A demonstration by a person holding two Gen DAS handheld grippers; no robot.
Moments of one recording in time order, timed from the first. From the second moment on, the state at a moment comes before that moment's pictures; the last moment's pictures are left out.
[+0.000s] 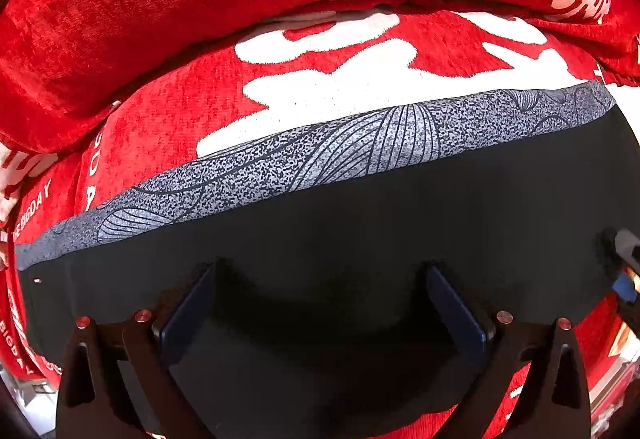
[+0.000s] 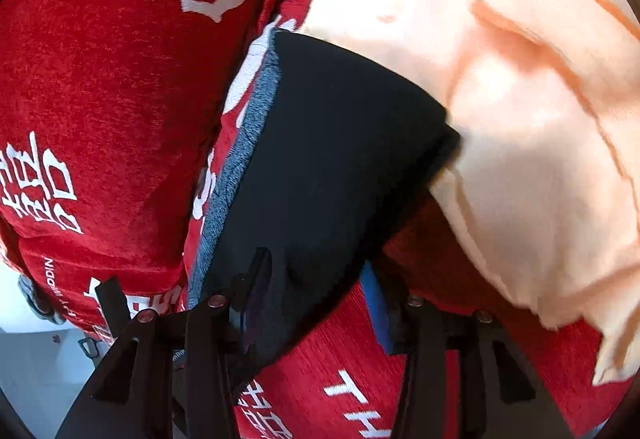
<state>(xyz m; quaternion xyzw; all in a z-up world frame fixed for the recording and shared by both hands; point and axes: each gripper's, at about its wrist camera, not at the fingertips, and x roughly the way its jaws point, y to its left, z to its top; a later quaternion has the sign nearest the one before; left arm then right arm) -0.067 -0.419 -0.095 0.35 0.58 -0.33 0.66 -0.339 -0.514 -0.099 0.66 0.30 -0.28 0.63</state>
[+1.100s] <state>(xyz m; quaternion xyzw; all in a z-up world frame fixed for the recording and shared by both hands) -0.064 -0.418 -0.104 0.31 0.55 -0.30 0.71 -0.299 -0.523 -0.036 0.61 0.25 -0.24 0.72</state>
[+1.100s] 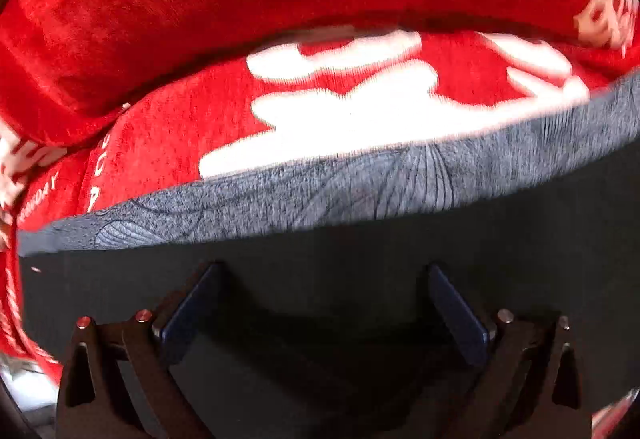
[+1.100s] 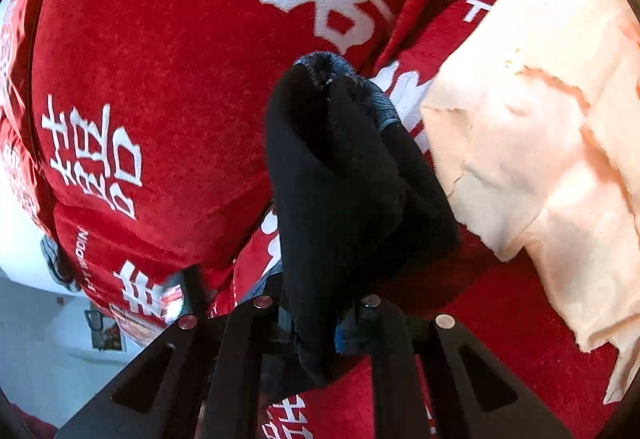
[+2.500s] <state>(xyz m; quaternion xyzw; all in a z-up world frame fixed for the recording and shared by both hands) 0.107 -0.150 -0.032 0.21 0.60 -0.33 0.69 -0.078 -0.229 0.009 0.27 0.51 -0.19 0.79</state>
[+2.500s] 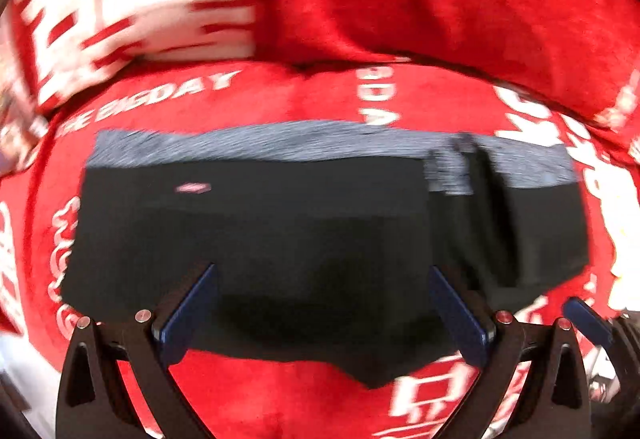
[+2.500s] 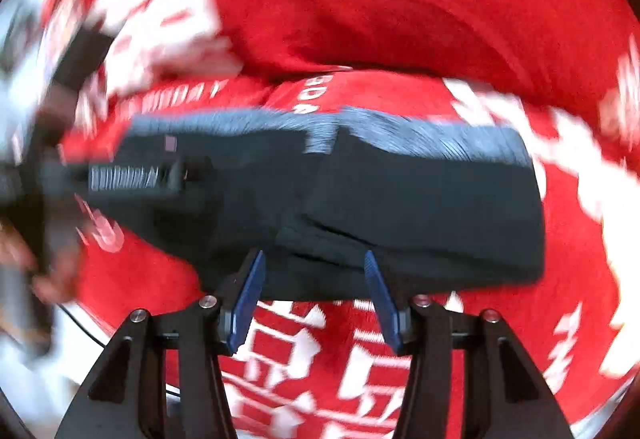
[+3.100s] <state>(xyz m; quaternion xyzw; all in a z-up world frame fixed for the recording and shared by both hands) 0.045 -0.240 -0.076 0.20 0.66 -0.42 0.59 -0.184 -0.349 -0.096 0.71 0.32 -0.22 0.58</state>
